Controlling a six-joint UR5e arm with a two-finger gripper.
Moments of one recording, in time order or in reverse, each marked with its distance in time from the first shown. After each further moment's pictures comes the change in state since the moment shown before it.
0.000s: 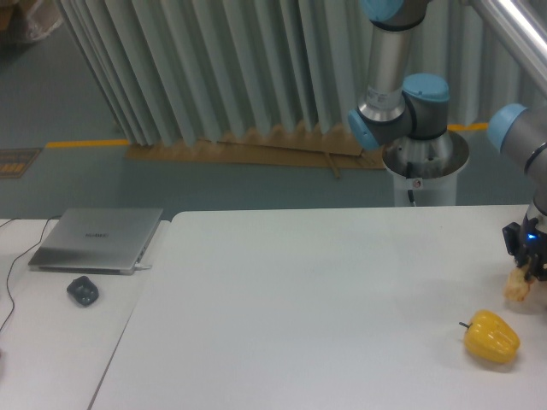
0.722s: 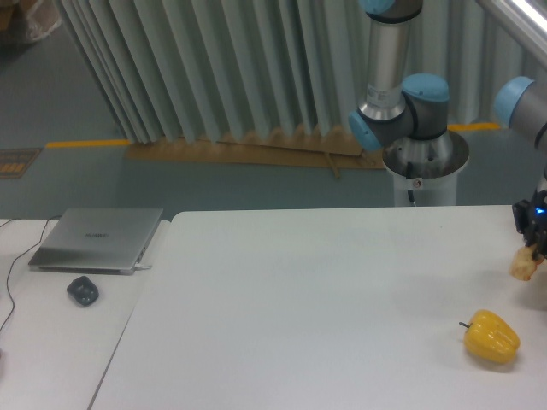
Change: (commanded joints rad) arm 0.055 0.035 0.067 -0.097 0.000 0.179
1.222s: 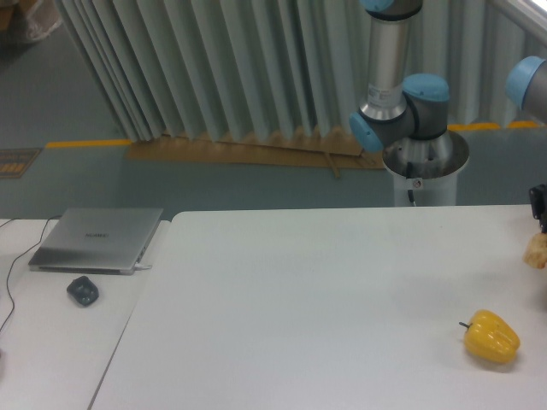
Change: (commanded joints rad) arm 0.029 0.021 0.025 0.002 -0.002 0.144
